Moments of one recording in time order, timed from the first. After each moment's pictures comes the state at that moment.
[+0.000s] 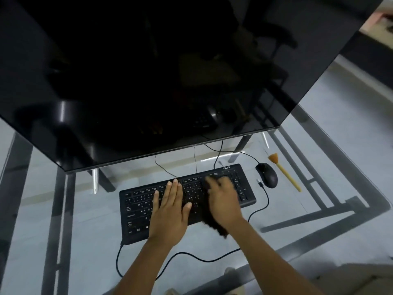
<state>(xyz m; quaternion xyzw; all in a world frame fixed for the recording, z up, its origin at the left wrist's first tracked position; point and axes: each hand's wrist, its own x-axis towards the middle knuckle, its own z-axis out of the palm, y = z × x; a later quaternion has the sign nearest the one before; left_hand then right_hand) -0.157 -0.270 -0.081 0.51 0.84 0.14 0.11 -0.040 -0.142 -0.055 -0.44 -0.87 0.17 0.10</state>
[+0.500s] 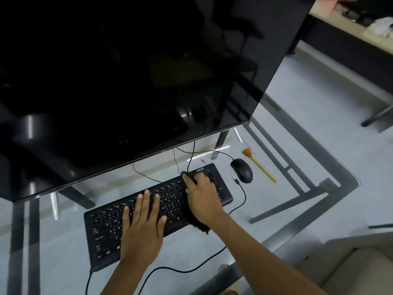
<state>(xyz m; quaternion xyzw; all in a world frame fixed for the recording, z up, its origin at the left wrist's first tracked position) -0.155 -0.271 -0.091 0.53 0.84 0.09 0.04 -0.034 -0.118 -0.057 -0.41 -0.90 0.11 0.10</state>
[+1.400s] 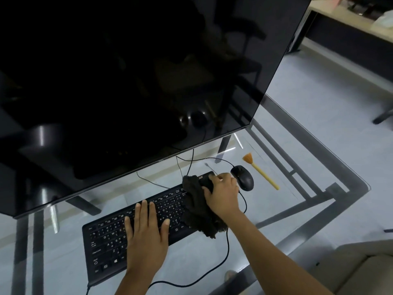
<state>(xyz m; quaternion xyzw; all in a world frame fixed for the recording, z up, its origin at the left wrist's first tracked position) -0.139 -0.250 -0.081 0.46 0.87 0.13 0.09 -0.006 -0.065 -0.043 -0.55 -0.81 0.16 0.07</state>
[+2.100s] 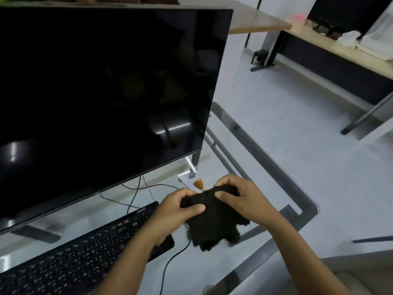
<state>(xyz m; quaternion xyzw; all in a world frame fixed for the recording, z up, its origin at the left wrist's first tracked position) -0.018 -0.046 0.059 0.38 0.60 0.44 0.56 0.166 0.053 0.099 -0.40 -0.79 0.44 0.15</state>
